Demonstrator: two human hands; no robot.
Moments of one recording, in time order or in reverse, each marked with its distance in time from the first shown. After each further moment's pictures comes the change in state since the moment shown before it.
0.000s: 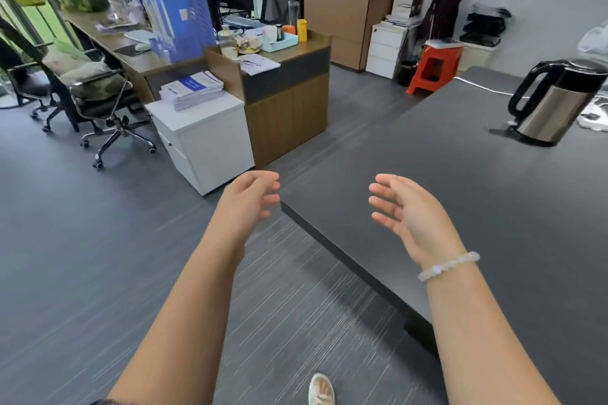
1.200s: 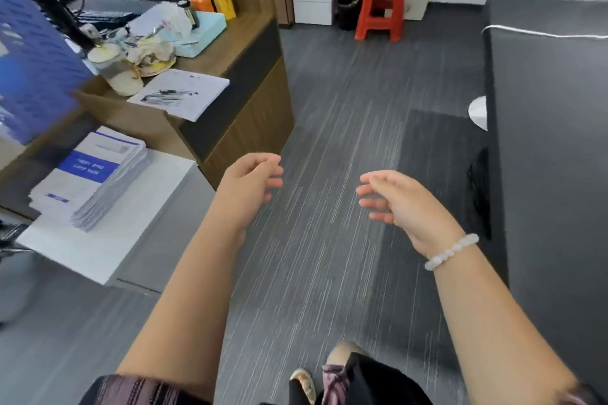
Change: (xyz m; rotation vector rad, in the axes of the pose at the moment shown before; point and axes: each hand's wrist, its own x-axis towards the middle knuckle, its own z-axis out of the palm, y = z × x) left_hand 0.721 0.074 -0.006 0.291 -0.415 -0.054; right_hand 0.568 -0.039 0.299 -0.114 0.224 0.148
